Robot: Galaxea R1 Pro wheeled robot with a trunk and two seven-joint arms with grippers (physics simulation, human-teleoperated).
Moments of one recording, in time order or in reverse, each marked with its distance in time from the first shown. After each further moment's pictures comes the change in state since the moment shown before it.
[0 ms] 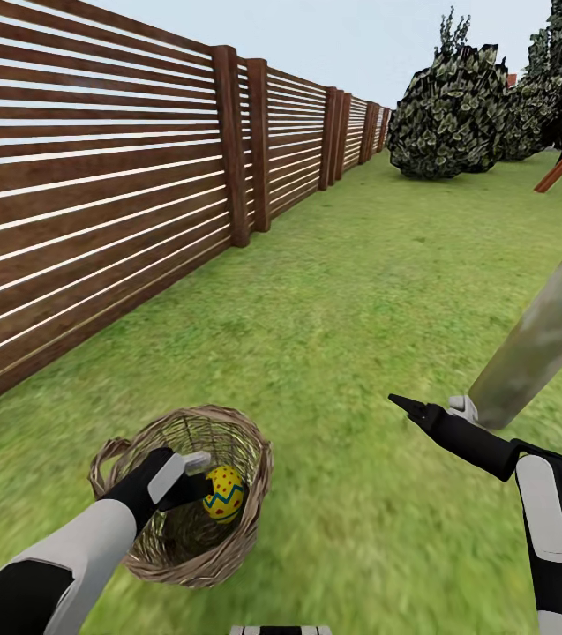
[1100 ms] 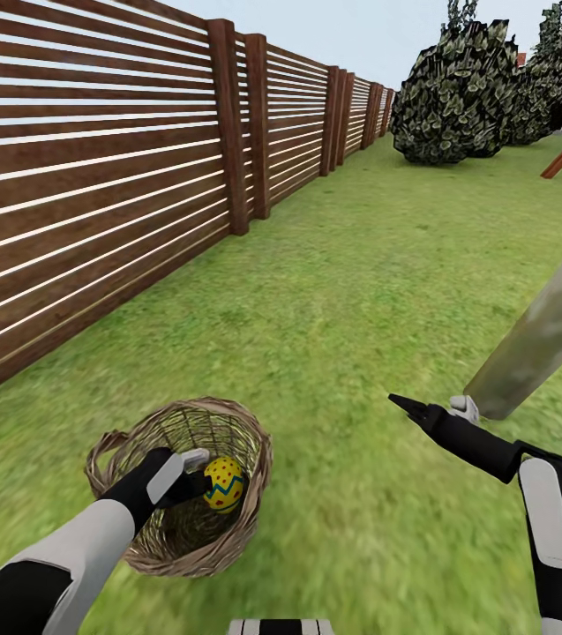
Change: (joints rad) left arm 0.001 0.006 -0.012 -0.006 -0.003 -0.044 -0.013; right arm 0.016 0.001 0.002 -0.032 -0.006 0.000 0.022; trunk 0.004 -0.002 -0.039
